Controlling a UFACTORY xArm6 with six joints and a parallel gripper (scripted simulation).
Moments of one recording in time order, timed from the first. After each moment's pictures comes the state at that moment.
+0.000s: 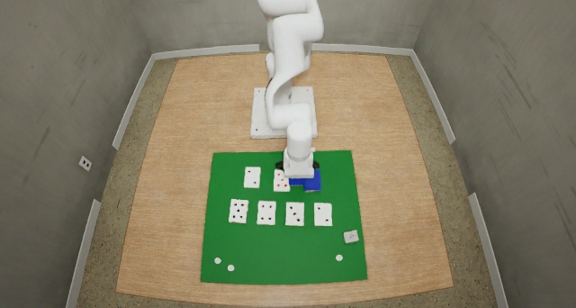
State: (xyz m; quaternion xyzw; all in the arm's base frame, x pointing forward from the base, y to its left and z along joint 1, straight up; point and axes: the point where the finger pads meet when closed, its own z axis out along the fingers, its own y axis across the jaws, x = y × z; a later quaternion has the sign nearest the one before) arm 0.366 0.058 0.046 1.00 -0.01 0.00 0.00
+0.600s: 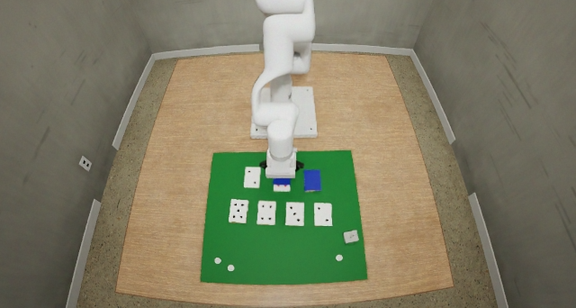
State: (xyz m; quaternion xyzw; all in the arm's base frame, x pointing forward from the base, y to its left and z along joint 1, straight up) arm 0.364 0.002 0.047 1.00 -0.02 0.00 0.00
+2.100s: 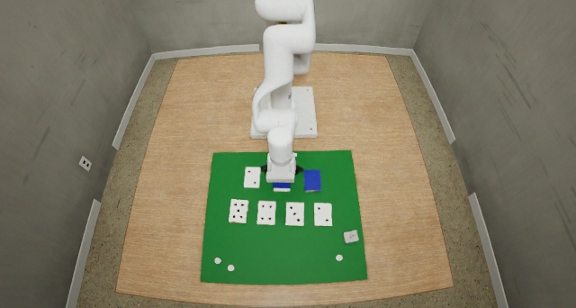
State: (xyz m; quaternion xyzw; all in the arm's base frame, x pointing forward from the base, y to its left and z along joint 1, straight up) arm 0.364 0.001 0.014 1.00 -0.02 0.00 0.00
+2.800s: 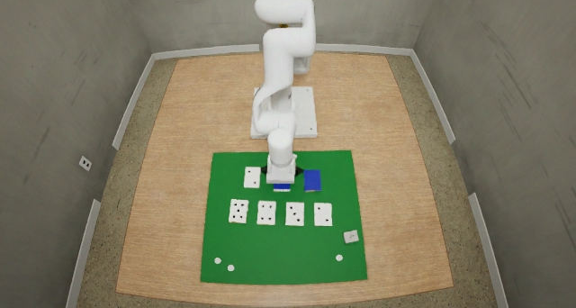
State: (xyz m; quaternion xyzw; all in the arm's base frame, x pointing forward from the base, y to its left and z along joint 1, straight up) arm 0.364 0.001 0.004 1.00 -0.02 0.00 0.00
